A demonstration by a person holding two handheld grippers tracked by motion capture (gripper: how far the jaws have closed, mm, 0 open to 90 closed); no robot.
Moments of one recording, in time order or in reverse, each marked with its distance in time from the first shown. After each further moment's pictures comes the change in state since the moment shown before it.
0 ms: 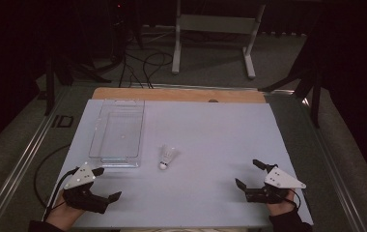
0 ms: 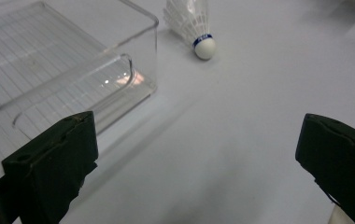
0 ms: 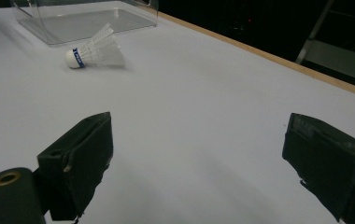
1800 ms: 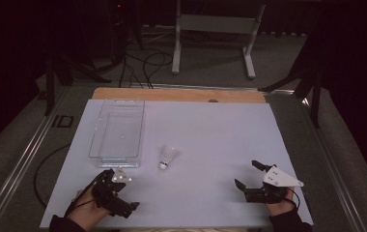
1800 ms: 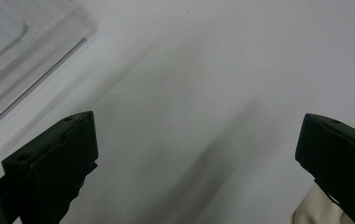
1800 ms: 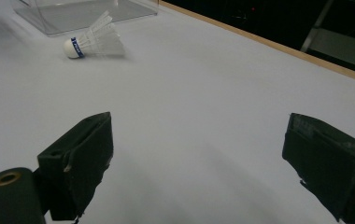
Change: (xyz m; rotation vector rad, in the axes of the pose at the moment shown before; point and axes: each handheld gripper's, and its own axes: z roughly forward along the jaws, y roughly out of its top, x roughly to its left) left arm -0.042 0.032 0.051 0.414 0.013 0.041; right arm -0.001 -0.002 0.003 0.039 0.008 0.009
